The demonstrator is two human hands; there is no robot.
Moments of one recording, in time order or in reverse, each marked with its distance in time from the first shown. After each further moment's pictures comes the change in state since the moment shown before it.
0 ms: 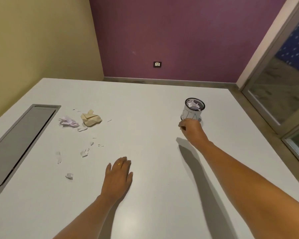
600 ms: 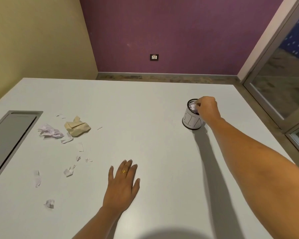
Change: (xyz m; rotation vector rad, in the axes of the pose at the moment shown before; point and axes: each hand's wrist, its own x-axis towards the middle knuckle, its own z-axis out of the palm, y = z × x) left_hand 0.048 0.017 0.014 0.140 -0.012 0.085; right_hand 0.118 0.047 -0.026 -0.076 0.089 0.300
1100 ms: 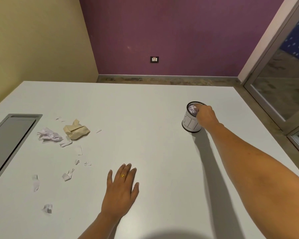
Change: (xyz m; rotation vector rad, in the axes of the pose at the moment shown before) left_hand -0.001 0.002 0.001 0.005 0.066 0.004; right_hand -0.002 0.012 0.015 0.017 -0.086 0.029
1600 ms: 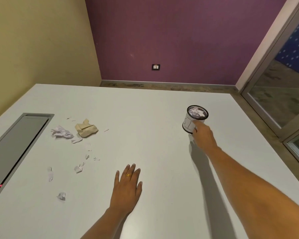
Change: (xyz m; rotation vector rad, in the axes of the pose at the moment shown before) left_hand -0.020 0.001 0.004 -0.104 -0.095 -0.042; right_hand -0.084 0.000 0.013 0.077 0.052 -0.063
